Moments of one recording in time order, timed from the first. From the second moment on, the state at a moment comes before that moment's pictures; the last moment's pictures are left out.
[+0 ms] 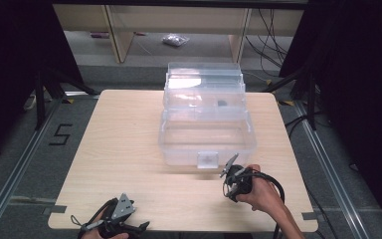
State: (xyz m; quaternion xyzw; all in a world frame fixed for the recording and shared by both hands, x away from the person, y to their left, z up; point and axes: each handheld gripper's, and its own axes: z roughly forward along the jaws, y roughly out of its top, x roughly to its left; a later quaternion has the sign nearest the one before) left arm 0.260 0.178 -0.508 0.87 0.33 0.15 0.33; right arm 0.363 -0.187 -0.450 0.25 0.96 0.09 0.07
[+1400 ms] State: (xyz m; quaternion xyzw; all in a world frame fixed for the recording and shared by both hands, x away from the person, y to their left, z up) left arm 0.260 0.178 -0.508 0.87 0.33 0.14 0.33; right arm 0.374 -0.188 -0.421 0.25 0.96 0.07 0.06
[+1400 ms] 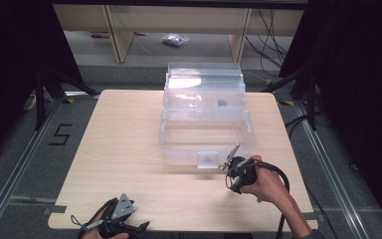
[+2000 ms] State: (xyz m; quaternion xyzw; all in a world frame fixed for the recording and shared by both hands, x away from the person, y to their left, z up) left arm 0.261 0.179 -0.508 0.87 0.33 0.14 0.33; right arm 0.383 -0.201 -0.379 0.26 0.96 0.08 0.05
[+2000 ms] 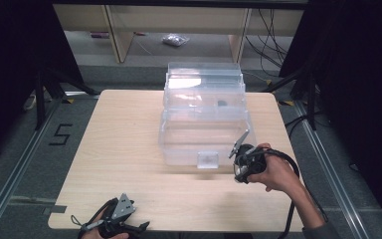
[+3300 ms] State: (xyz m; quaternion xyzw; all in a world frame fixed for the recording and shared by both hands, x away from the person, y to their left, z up) left arm 0.260 0.178 -0.509 0.87 0.33 0.14 0.34; right arm 0.437 -0.206 -0.323 0.27 0.96 0.09 0.05
